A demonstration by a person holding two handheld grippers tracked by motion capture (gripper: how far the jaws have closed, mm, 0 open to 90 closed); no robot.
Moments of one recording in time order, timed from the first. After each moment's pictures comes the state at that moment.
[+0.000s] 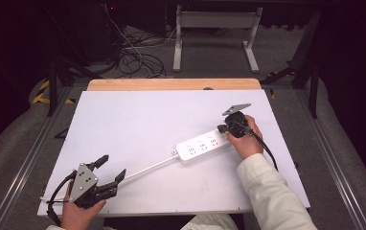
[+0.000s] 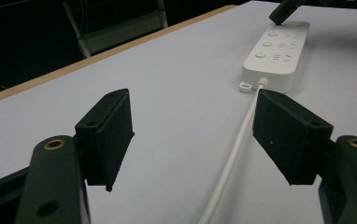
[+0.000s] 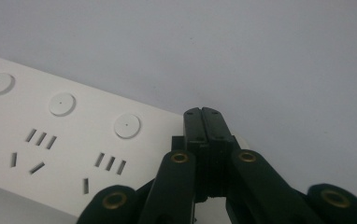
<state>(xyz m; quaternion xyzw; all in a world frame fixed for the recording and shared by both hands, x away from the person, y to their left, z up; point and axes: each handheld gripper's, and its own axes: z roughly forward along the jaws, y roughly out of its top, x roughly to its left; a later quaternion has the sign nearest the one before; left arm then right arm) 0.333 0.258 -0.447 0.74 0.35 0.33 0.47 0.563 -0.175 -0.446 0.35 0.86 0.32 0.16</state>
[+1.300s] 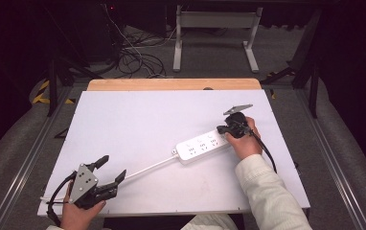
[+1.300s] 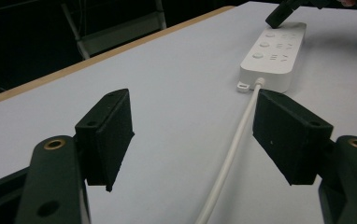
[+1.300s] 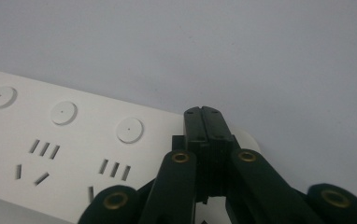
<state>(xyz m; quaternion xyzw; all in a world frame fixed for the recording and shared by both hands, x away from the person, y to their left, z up) 0.331 0.258 -0.447 0.74 0.34 0.33 0.48 0.563 -0.176 -0.452 0.39 0.85 0.33 0.14</state>
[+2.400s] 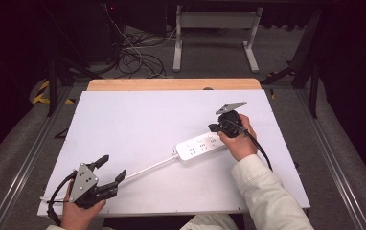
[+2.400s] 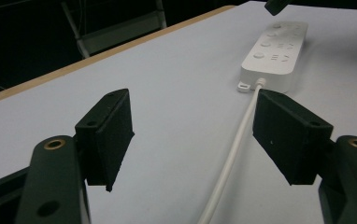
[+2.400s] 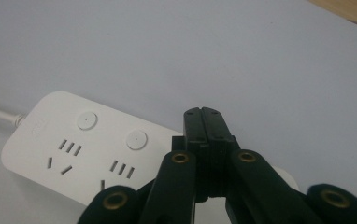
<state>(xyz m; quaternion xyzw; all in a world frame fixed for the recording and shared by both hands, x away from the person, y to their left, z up) 0.333 0.258 -0.447 0.74 0.35 0.33 0.48 0.547 -0.149 -0.425 0.33 0.86 0.35 0.14</state>
